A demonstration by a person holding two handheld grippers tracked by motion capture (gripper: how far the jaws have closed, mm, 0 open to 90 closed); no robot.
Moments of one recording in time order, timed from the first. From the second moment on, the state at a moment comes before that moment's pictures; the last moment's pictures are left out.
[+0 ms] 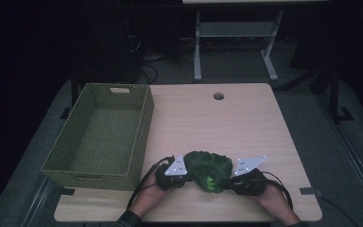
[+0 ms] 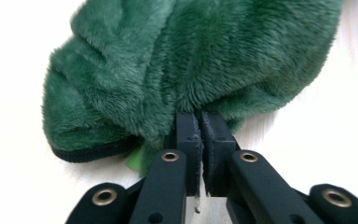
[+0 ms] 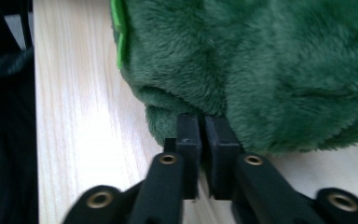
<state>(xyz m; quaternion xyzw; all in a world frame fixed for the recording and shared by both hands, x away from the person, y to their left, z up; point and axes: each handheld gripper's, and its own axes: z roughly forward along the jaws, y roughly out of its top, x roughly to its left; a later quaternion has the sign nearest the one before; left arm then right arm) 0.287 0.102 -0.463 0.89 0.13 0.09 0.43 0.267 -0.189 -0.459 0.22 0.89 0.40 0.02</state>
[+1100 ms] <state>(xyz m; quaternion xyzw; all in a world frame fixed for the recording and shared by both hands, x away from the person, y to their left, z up) 0.287 0.096 -0.424 0.86 0.18 0.04 0.47 0.318 -0.218 -0.426 0.29 0.85 0.44 0.09</state>
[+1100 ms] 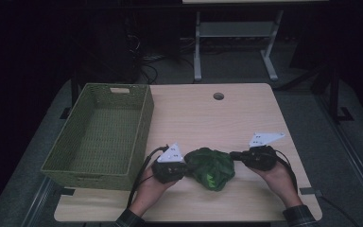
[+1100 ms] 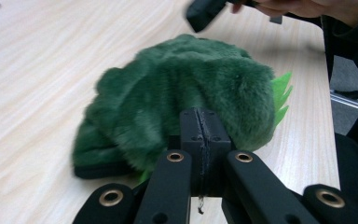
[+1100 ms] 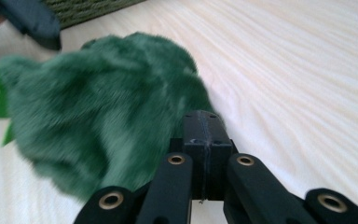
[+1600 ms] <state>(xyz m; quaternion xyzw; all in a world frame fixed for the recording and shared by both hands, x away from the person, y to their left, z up) 0.284 0.075 -0.451 0.89 0.17 0.02 0.41 0.376 -0.185 -0.448 0.29 0.87 0.40 0.06</state>
